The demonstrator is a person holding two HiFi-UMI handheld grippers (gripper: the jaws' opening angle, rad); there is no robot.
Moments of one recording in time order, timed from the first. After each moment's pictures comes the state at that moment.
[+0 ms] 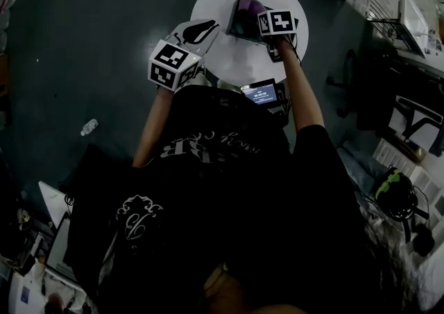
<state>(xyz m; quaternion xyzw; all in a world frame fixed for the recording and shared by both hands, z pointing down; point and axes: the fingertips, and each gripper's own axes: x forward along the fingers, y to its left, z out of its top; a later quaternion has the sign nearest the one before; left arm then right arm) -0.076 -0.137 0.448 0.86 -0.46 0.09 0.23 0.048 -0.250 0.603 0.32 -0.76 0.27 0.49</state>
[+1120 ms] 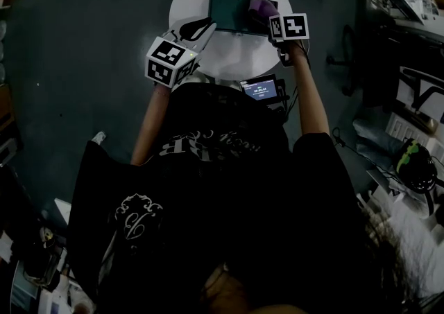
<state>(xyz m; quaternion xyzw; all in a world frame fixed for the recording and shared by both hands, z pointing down) -0.025 -0.152 0.456 0.88 -0.39 0.12 0.22 0.151 -0.235 0.580 0.38 -0.74 0.30 0.47</state>
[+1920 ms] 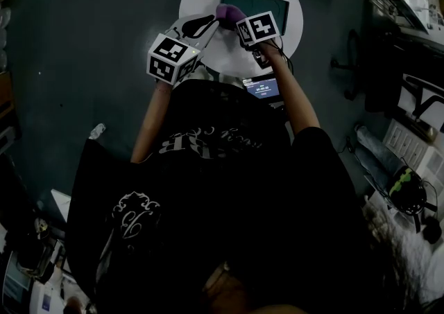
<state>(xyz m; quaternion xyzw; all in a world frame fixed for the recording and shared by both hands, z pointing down) -0.039 -0.141 0.461 0.87 -0.41 0.12 0.23 0.033 -0.174 0.610 0.25 -0.78 0.30 0.49</state>
